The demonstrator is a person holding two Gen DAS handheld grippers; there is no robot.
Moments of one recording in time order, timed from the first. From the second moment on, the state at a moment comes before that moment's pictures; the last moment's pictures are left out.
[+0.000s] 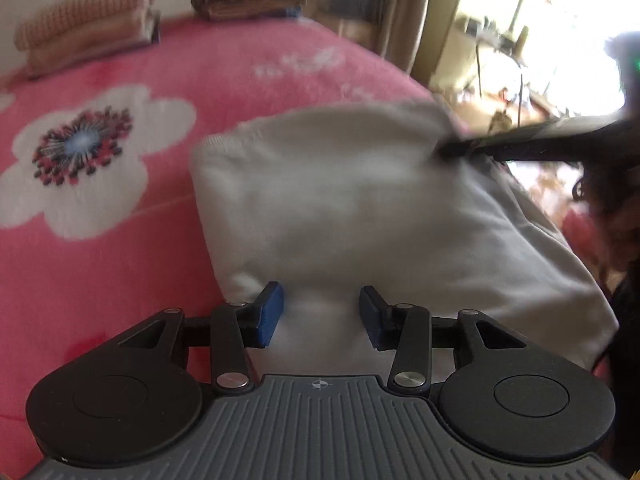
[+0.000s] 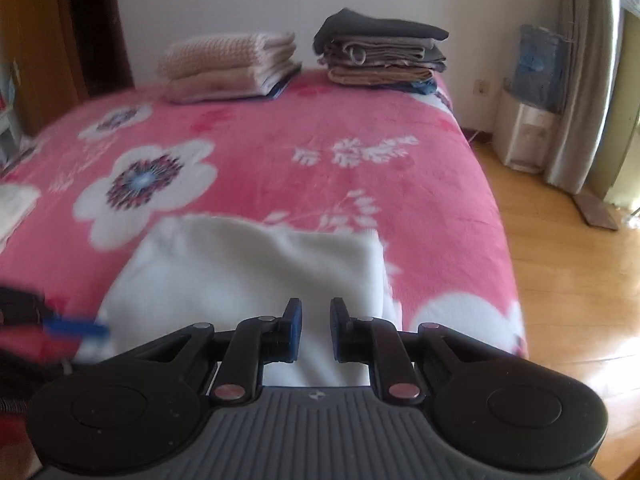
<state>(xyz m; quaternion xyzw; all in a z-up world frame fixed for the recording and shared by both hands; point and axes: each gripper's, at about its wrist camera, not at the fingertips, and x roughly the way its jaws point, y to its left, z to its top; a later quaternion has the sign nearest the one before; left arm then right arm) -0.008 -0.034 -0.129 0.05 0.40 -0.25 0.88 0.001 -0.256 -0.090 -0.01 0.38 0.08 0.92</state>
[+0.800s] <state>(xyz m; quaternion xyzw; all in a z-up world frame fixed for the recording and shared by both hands) 0.062 -0.030 -0.109 0.02 0.41 -0.20 0.89 0.051 -0.260 -0.086 0.07 0.41 0.03 0.91</state>
